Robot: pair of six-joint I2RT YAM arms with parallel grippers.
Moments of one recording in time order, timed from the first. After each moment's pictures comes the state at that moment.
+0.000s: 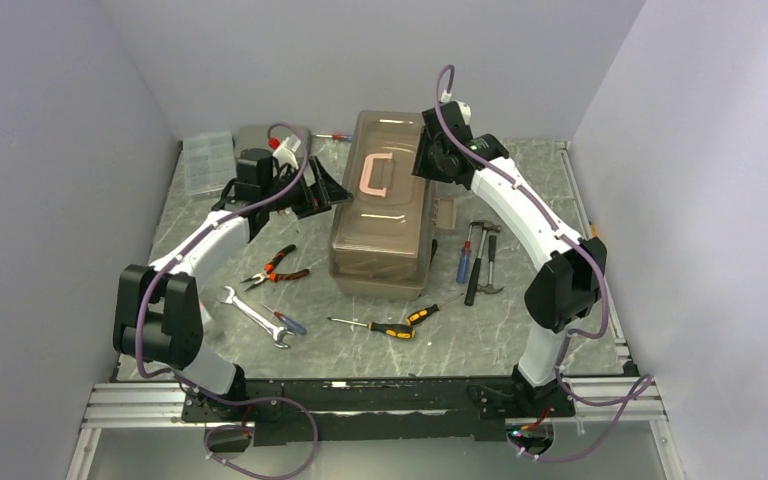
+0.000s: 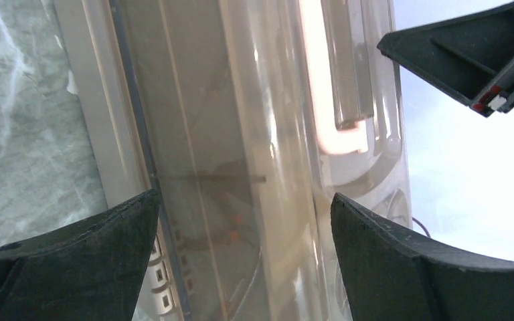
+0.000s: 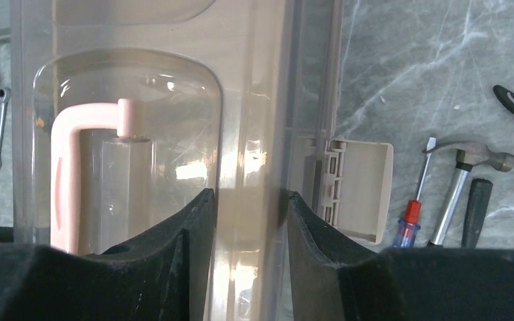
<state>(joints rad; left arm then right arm) -0.22 1.54 1.07 0.02 0.67 -0.68 0.49 1.80 1.81 -0.77 0.22 0.57</state>
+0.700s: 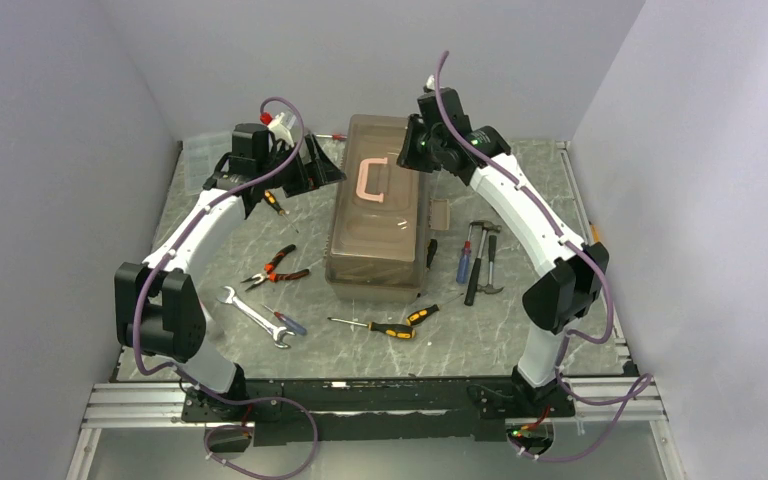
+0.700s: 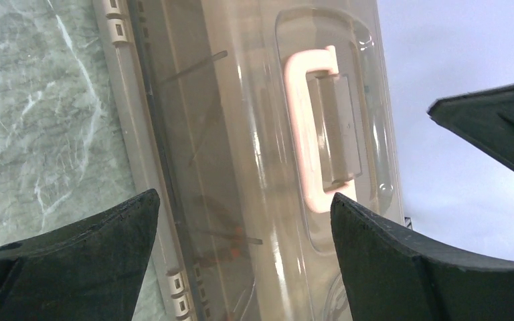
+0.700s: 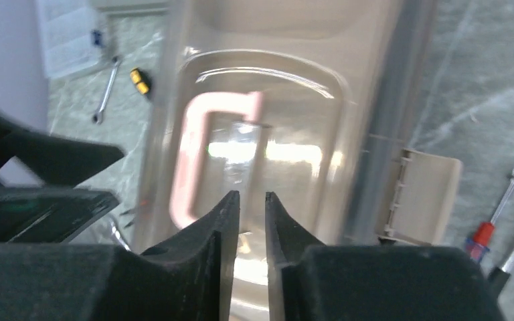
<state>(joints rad) -0.21 1.58 1.33 -0.26 0.53 -0.55 0.52 1.81 1.93 -0.79 0.09 0.56</state>
